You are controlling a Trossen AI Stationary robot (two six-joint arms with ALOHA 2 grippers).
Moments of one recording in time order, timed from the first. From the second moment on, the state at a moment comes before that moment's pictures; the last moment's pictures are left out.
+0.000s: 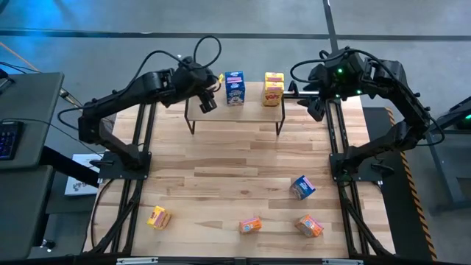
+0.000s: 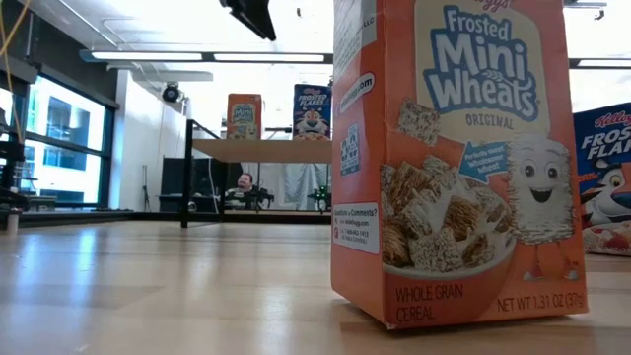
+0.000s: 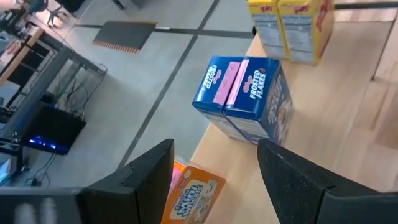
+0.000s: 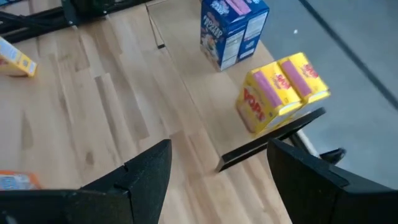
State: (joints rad) left arm 0.32 1.49 1.73 -0.93 -0.53 0.24; right arm -0.38 1.35 2.01 -1.47 0.02 0.03
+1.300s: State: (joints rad) left arm 0.27 1.46 1.73 -0.93 -0.53 0.29; right arm -0.38 1.37 2.01 -1.46 0.09 0.21
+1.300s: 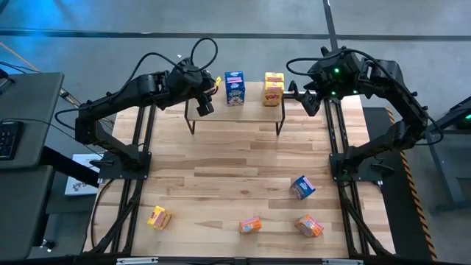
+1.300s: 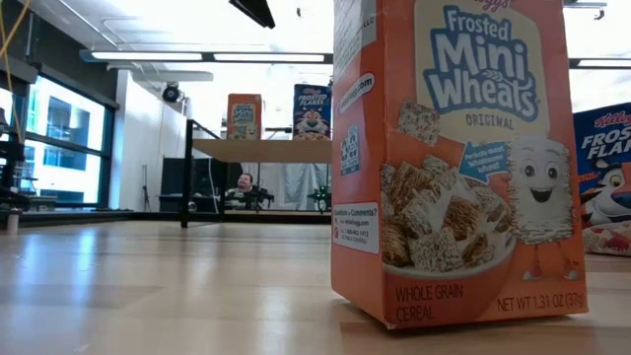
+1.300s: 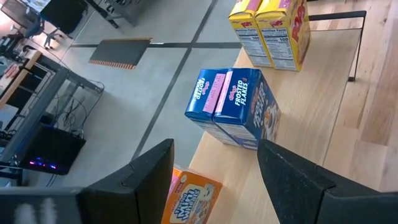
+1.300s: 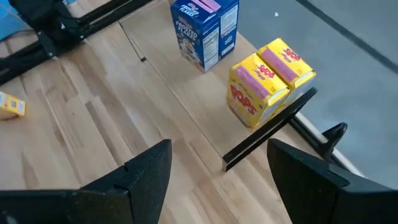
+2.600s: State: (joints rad) left arm 0.15 1.34 1.73 -1.06 -0.53 0.04; right arm -0.22 1.47 2.01 -1.40 -0.11 0.15
